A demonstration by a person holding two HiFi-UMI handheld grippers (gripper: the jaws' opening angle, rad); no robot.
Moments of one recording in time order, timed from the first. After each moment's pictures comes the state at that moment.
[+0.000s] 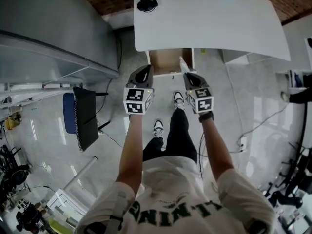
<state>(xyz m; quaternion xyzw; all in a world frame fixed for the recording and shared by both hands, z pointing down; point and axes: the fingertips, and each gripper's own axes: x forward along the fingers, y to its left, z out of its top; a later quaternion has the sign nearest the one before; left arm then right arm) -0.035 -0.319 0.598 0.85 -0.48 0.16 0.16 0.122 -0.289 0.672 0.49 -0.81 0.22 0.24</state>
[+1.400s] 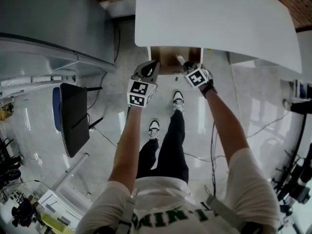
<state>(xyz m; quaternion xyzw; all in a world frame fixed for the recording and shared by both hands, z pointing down) -0.021 -0.364 0.727 0.87 -0.44 0.15 0.16 0.118 -0.370 0.873 0.33 -0.78 0.18 0.50</state>
